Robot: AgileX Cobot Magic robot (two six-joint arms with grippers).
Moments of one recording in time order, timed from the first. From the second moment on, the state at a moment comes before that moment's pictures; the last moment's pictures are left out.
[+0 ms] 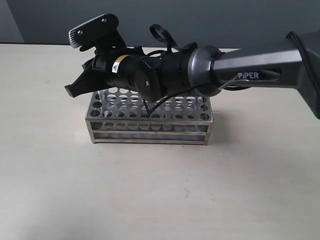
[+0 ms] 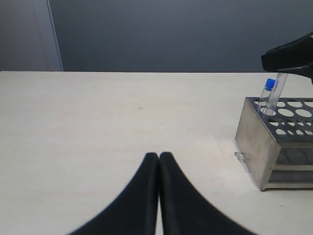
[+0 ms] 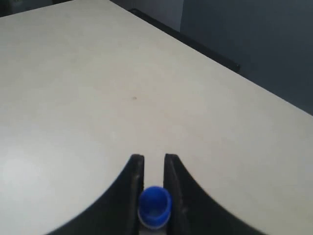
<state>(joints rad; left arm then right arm) -0.04 0.00 0.00 0.47 0.30 -0.52 0.96 2.09 -1.42 0.22 -0.16 -0.26</state>
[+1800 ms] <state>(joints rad) -0.04 0.00 0.00 0.47 0.30 -0.52 0.77 1.61 -0.99 0.15 0.31 -0.17</state>
